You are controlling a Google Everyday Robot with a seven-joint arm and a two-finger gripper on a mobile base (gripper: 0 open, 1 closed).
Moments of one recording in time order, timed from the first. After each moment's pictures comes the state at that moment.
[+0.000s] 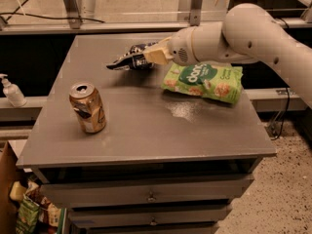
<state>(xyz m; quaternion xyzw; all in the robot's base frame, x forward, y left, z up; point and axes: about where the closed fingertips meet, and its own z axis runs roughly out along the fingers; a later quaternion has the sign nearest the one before) 0.662 0.008 0.915 -0.44 0.71 0.26 0.48</state>
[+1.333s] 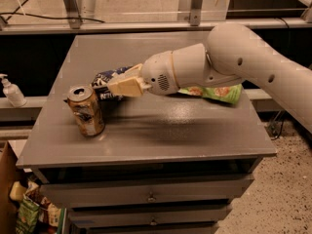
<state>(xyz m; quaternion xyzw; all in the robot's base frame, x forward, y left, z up) 0.526 0.084 0.912 -0.50 0.65 0.41 0.40</state>
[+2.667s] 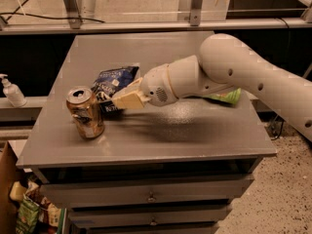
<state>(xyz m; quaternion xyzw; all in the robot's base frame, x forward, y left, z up) 0.526 0.084 0.866 -0.51 0.68 0.38 0.37</state>
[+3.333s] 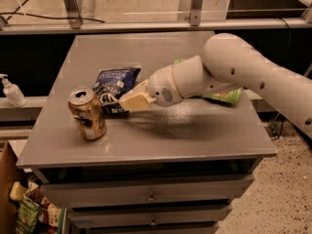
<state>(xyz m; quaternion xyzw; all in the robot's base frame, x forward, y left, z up) 0.532 0.068 0.853 -0.51 0.69 0.37 0.35</state>
